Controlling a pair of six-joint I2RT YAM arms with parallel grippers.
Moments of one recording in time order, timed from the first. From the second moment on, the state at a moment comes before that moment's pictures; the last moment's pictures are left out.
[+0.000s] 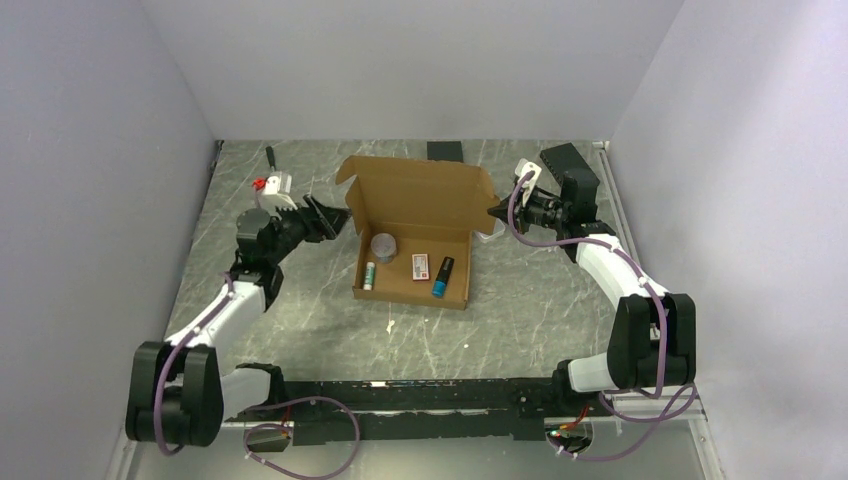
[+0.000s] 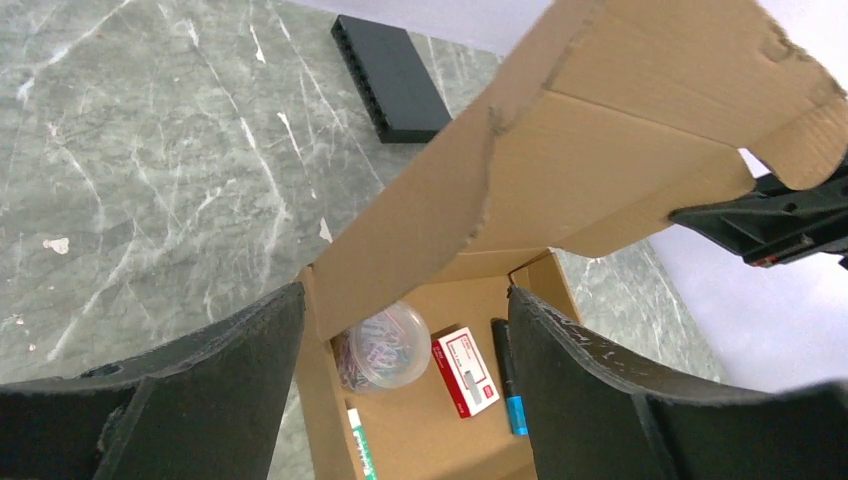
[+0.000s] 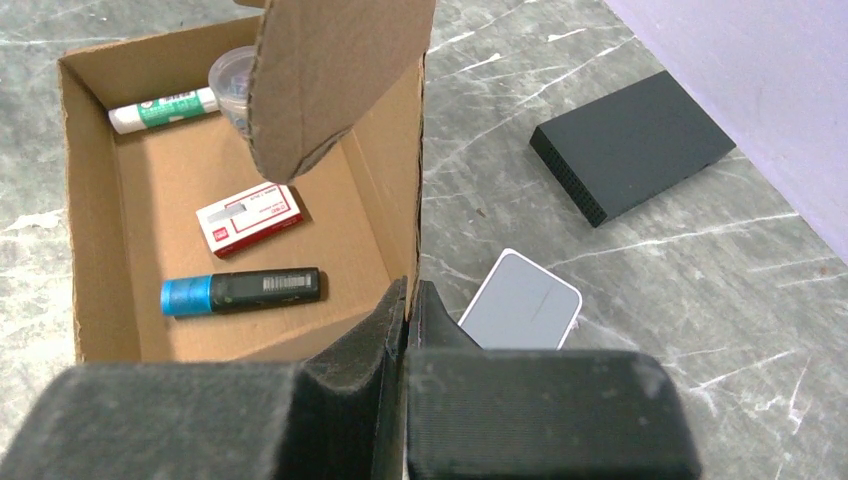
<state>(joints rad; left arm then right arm) -0.10 1.12 0.51 0.54 0.46 -0.55 0.05 1.39 0.87 0.06 -0.95 -0.50</state>
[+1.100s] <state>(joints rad) -0.26 1.28 0.71 0.37 0.31 -0.51 0.06 1.39 0.87 0.13 -0.85 -0.19</state>
